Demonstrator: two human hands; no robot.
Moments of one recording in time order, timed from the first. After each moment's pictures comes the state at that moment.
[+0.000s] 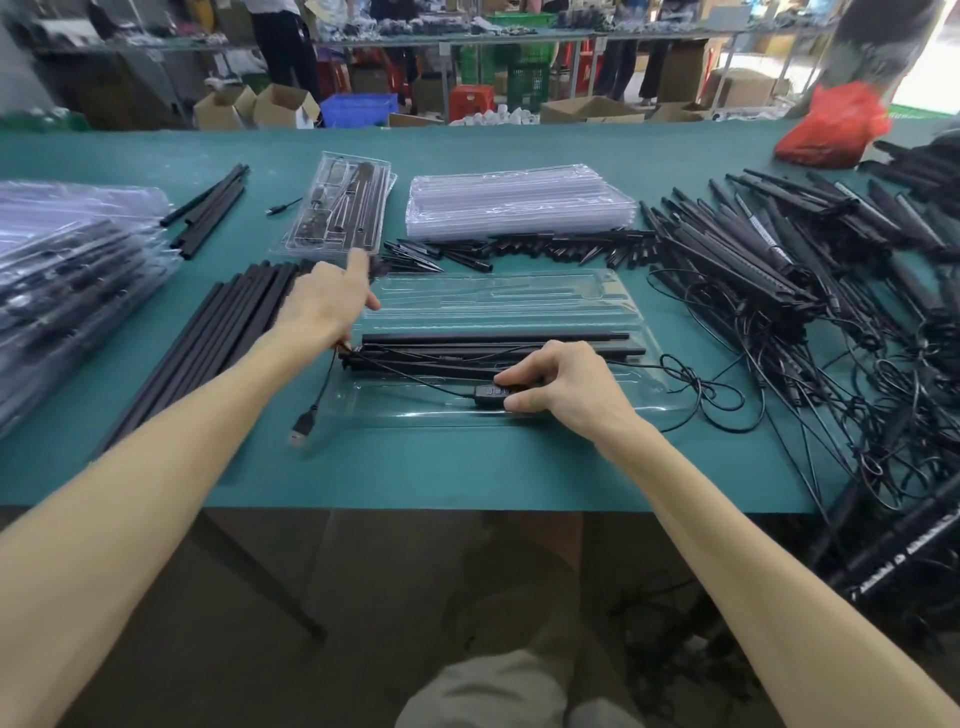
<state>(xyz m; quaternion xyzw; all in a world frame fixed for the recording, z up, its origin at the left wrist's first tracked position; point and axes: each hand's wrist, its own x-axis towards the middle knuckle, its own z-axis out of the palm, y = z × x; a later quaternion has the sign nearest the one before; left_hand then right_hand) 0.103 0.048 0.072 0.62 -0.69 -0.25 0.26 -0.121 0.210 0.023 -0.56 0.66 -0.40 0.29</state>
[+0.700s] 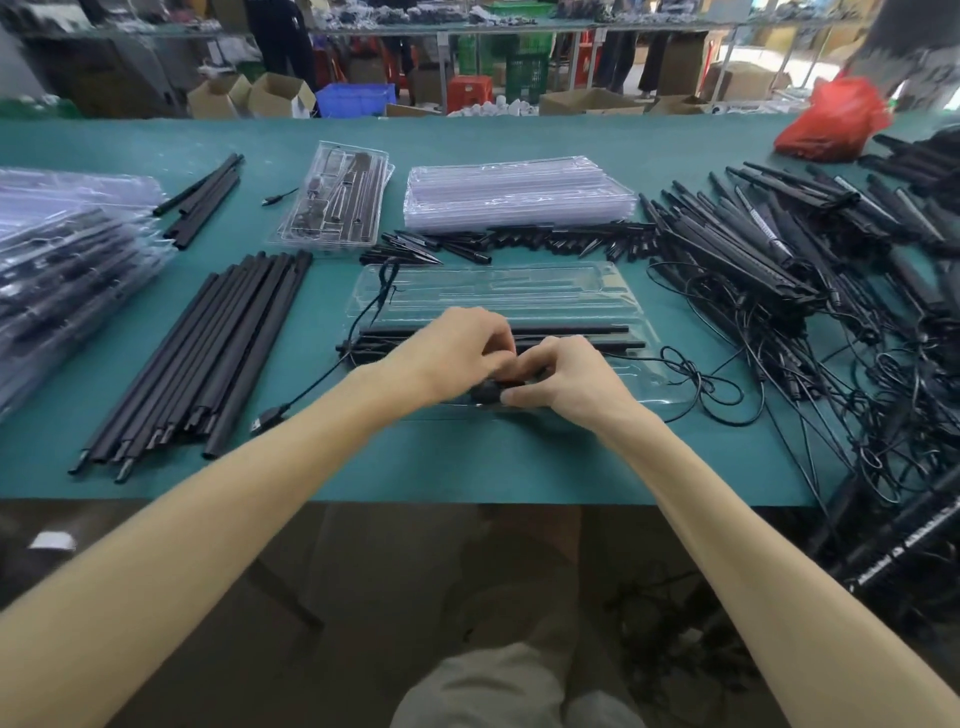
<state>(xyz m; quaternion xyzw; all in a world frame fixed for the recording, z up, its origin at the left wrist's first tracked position) 0.030 0.128 0.058 0.34 -0.91 -0.19 0.11 -0.122 0.210 0.026 -0.57 0.66 -0.37 0.31</state>
